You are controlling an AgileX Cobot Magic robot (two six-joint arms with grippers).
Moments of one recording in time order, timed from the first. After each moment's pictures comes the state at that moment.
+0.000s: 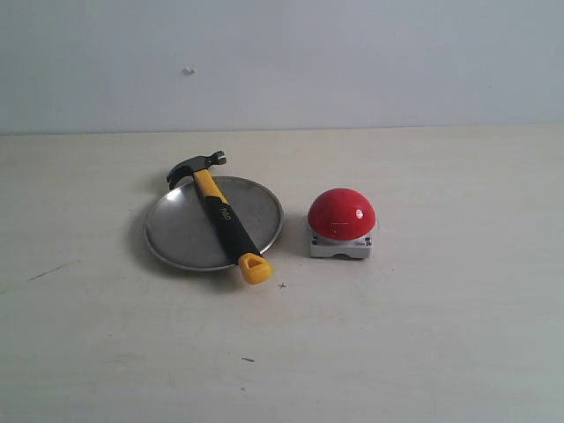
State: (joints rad) left arm 0.09 0.15 -0.05 0.23 -0.03 -0.24; right arm -0.02 0.00 -0.24 0.00 0.48 0.37
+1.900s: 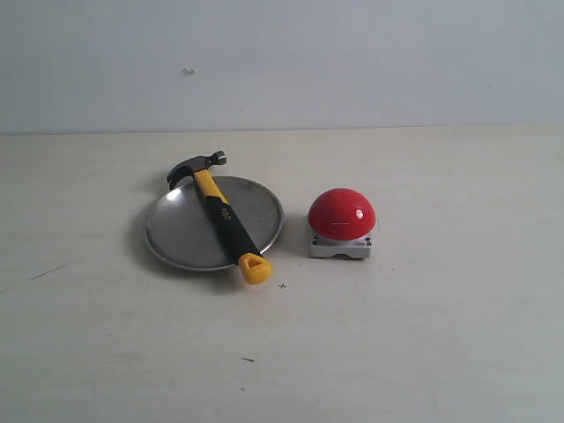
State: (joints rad) left arm 0.11 0.15 0.00 0.18 -0.07 -0.24; right arm -0.09 0.00 0.00 -0.15 0.07 0.24
